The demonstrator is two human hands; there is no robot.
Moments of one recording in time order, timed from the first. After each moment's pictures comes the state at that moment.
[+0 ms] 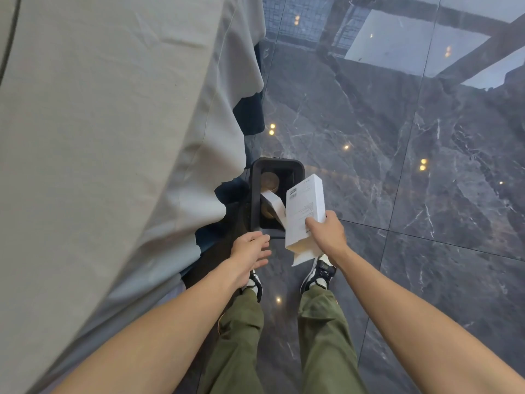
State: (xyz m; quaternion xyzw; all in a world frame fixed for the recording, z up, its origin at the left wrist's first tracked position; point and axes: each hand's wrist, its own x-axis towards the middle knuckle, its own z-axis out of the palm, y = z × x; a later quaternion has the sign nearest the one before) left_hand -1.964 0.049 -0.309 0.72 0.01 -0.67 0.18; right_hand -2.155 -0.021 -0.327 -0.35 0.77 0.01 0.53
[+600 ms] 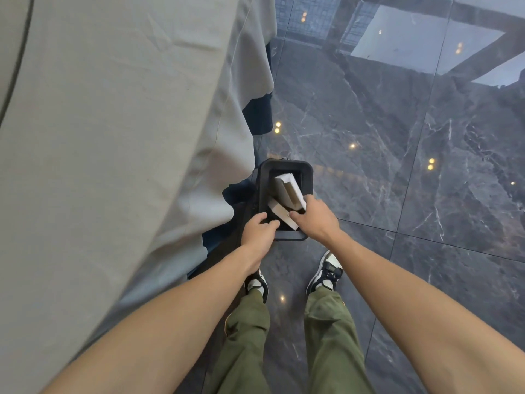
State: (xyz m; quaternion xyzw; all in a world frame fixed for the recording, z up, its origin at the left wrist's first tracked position) left_hand -1.963 0.011 -0.308 0.76 -0.10 -0.63 0.17; right_hand -2.107 -0.061 -0.322 -0.60 0.66 0.17 0.43
